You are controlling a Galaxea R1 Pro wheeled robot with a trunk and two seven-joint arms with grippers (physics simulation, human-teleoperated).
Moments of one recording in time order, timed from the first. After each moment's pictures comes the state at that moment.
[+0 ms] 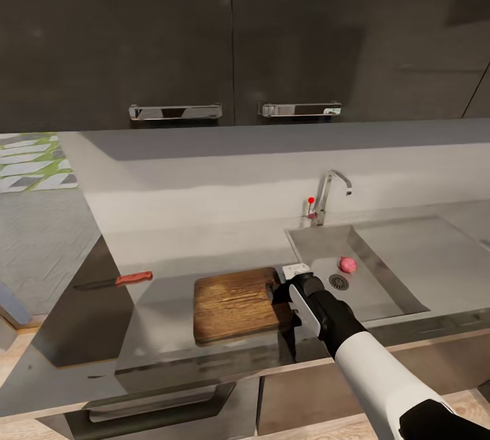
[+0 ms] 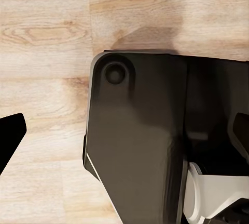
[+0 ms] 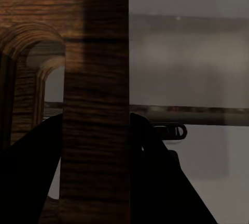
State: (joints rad) left arm 0.38 -0.01 0.00 -0.68 0.08 -0.23 -0.01; right arm -0.80 0.08 0.35 -0.77 -0.28 0.77 -0.18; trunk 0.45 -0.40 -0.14
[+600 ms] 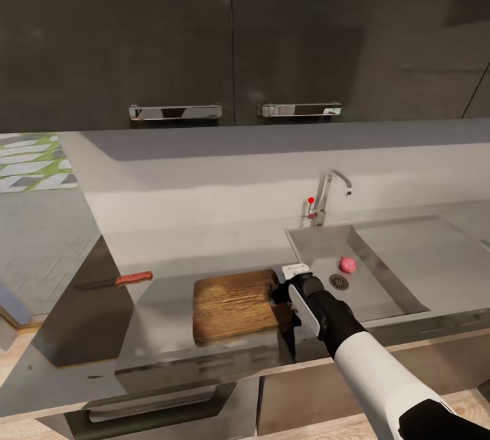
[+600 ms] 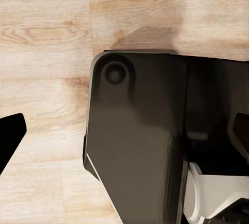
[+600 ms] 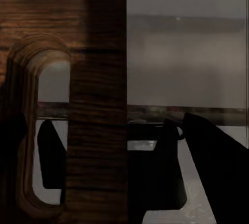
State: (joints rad) left arm 0.38 -0.01 0.00 -0.68 0.08 -0.23 -0.01; right arm -0.80 0.08 0.35 -0.77 -0.27 0.77 -0.18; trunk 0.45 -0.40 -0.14
